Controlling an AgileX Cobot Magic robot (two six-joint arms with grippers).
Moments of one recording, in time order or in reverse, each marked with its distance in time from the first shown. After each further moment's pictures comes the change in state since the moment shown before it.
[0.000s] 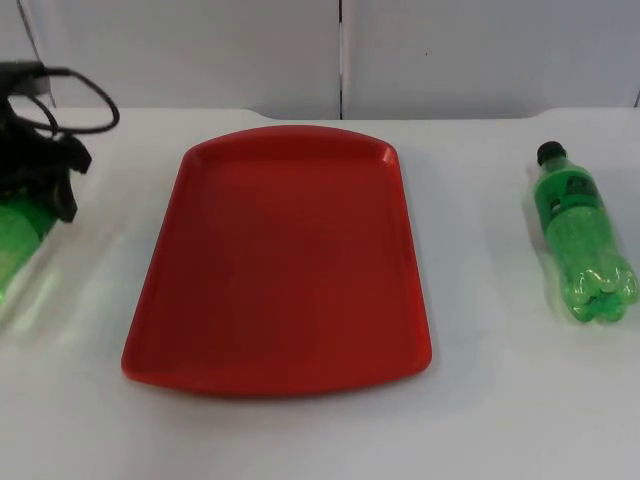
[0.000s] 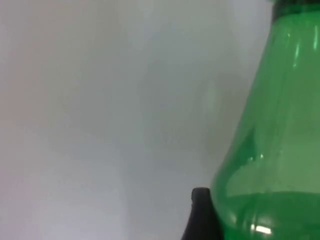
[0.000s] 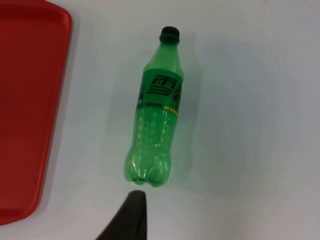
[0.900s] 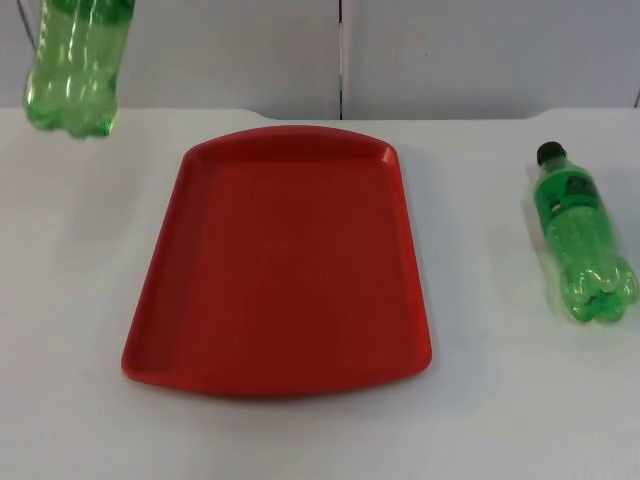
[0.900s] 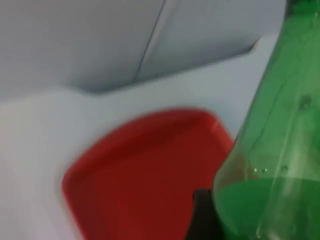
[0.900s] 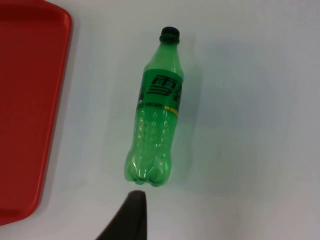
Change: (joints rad) right arm 0.000 0.000 0.000 0.001 0.000 0.000; left arm -0.034 -0.371 0.000 -0.807 0.138 0.667
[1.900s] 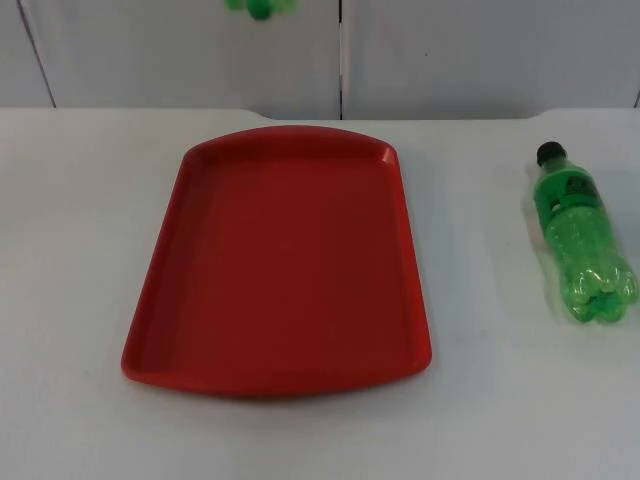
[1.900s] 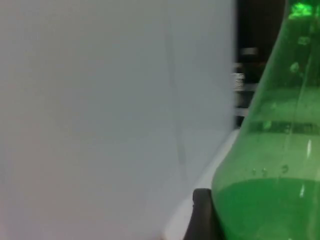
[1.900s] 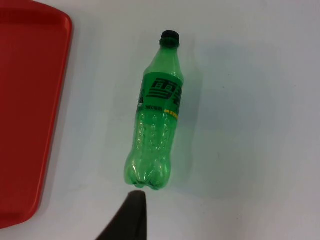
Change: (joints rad) right arm 0.000 0.000 0.000 0.000 -0.008 0.000; left arm -0.207 0.101 0.000 -0.710 0.131 1.076
